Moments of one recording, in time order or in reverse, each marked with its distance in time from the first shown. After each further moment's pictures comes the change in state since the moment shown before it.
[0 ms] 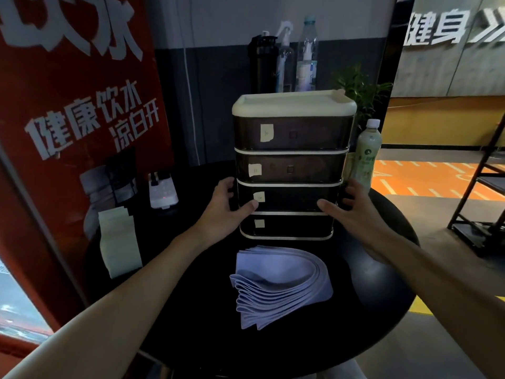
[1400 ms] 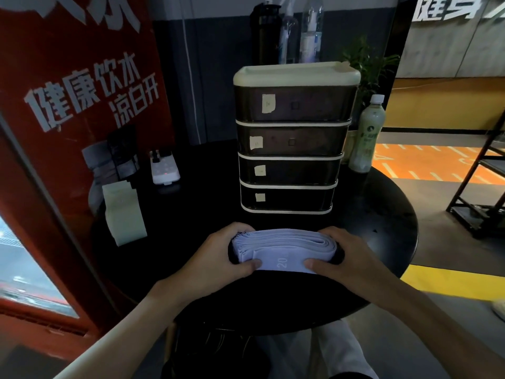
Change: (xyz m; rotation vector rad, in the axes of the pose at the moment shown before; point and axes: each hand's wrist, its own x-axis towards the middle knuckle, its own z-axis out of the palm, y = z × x) left_hand -0.117 -0.030 0.006 0.214 -0.186 0.110; right_hand -0.107 0.033 0.008 -0.557 -0.256 -0.153
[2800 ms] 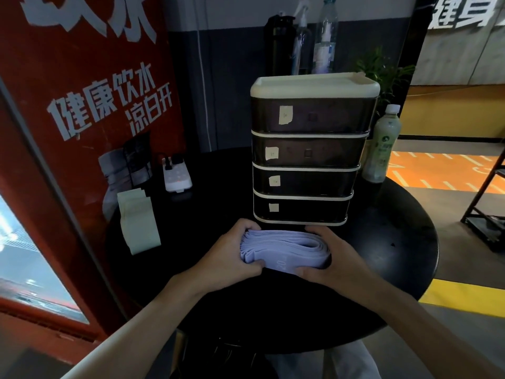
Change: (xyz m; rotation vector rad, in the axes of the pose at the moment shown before) left_hand 0.027 -0.023 -0.009 -0.108 -0.041 -0.022; right_hand 0.030 -0.024 0.022 0.176 -0.078 -0.016
